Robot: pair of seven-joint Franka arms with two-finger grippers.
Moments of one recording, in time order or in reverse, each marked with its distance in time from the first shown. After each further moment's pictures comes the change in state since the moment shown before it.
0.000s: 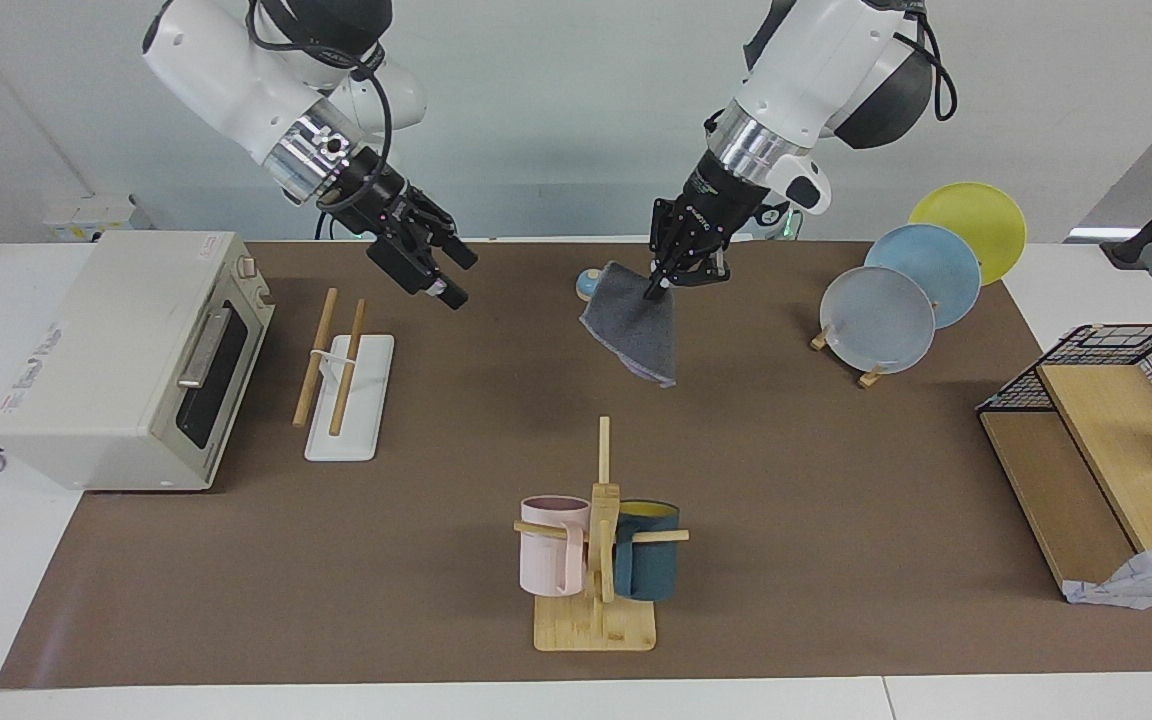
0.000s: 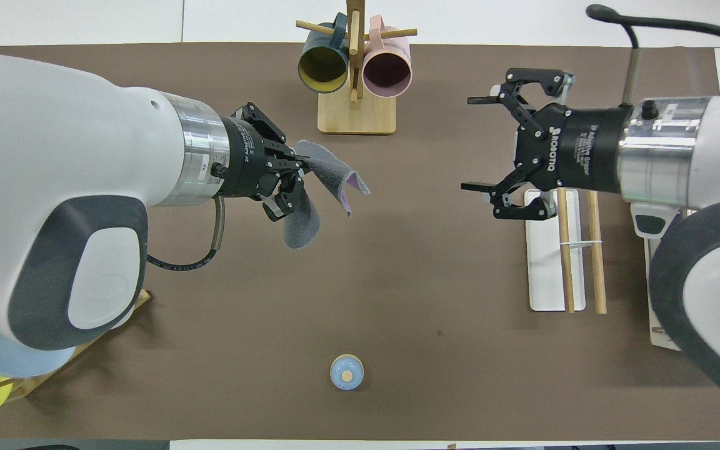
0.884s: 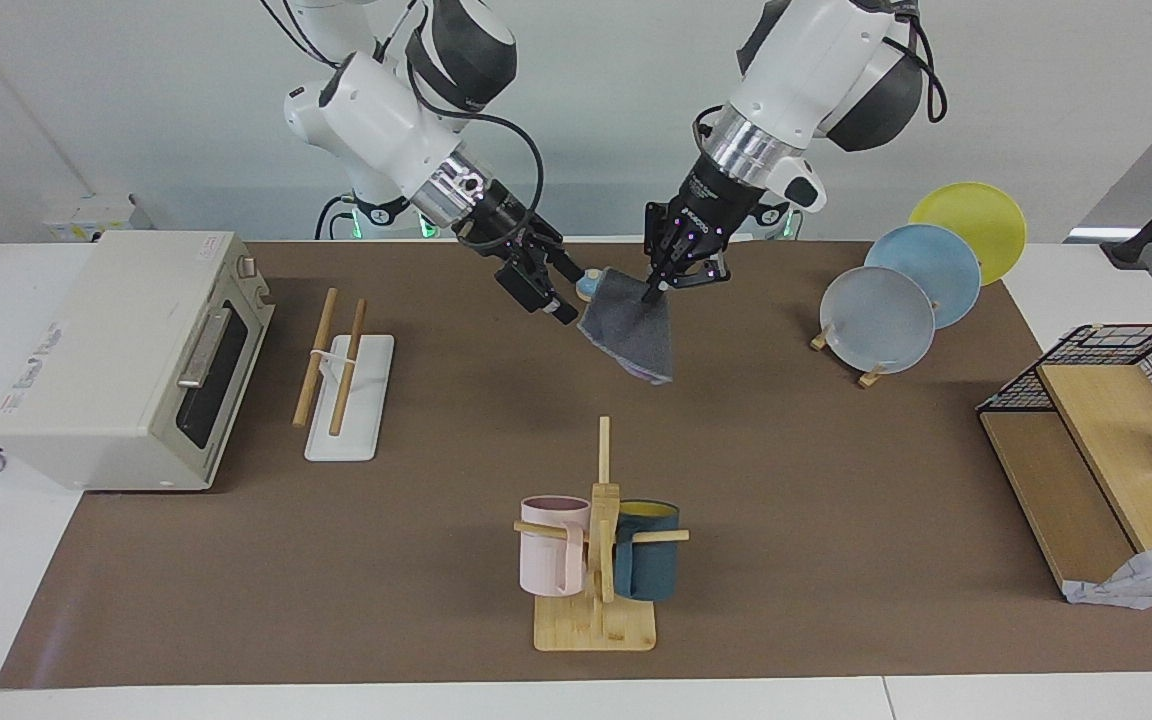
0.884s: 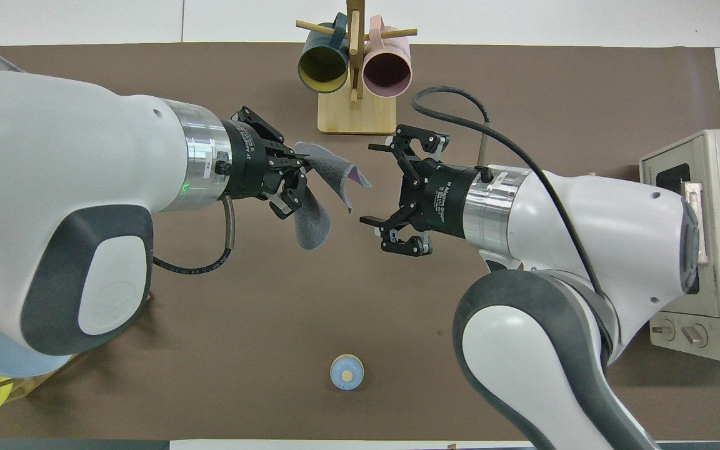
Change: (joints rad) left arm 0.000 -0.013 0.000 -0.031 -0.001 0.049 -0.132; right arm 0.242 0.055 0.000 -0.139 0.083 0.344 0.084
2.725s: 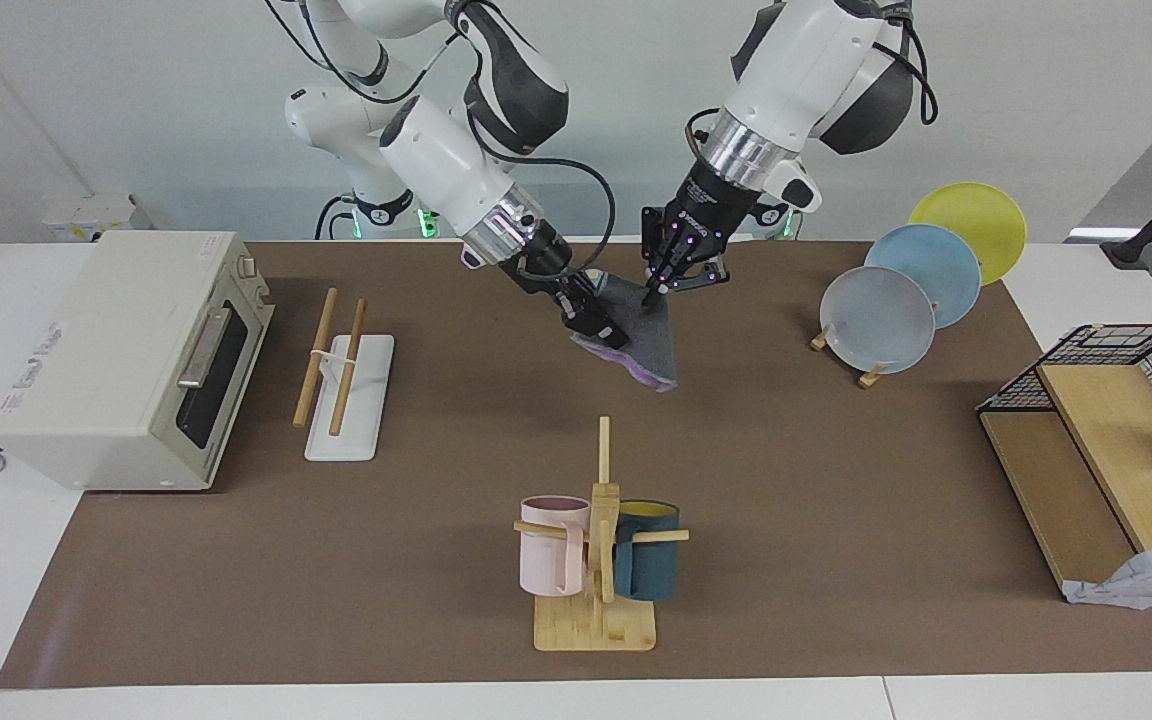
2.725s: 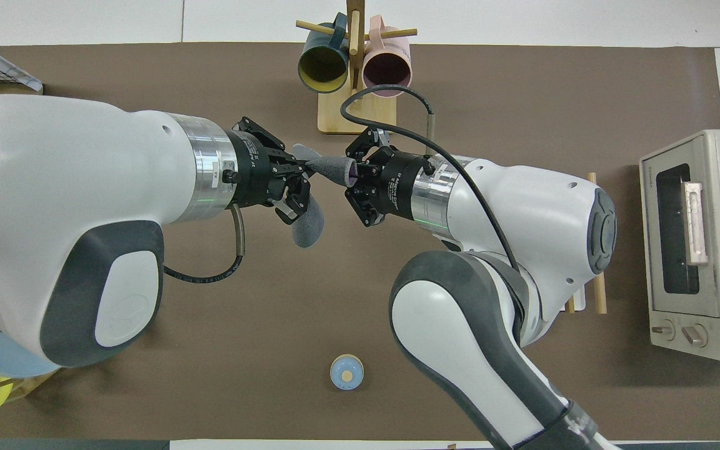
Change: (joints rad) left arm -0.012 -0.028 0.000 -0.059 0.000 0.046 -0.061; right arm 0.058 0.136 -0.001 0.092 0.000 0.116 -0.164
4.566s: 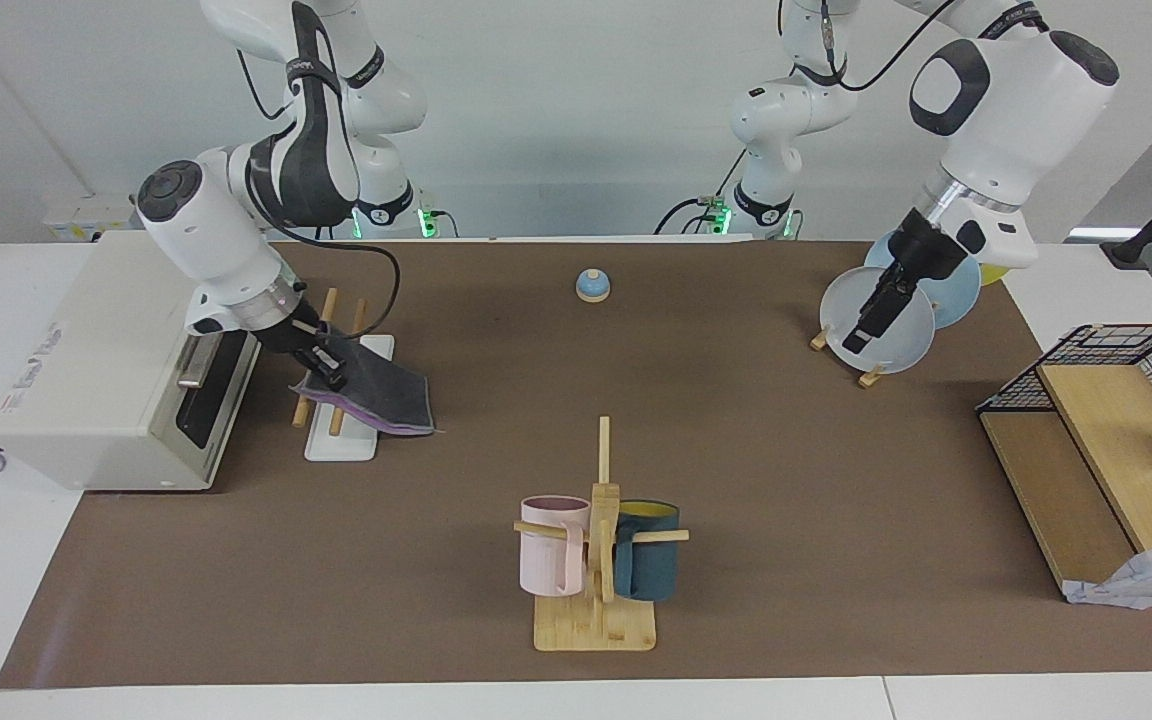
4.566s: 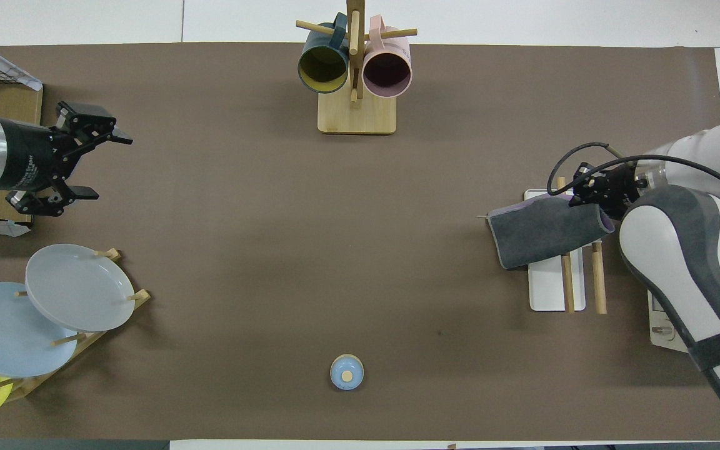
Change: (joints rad) left arm 0.424 -0.062 0.030 -0.113 0.081 -0.174 1.742; right arm -0.554 -0.065 -0.022 -0.126 -0.762 -0.542 -0.825
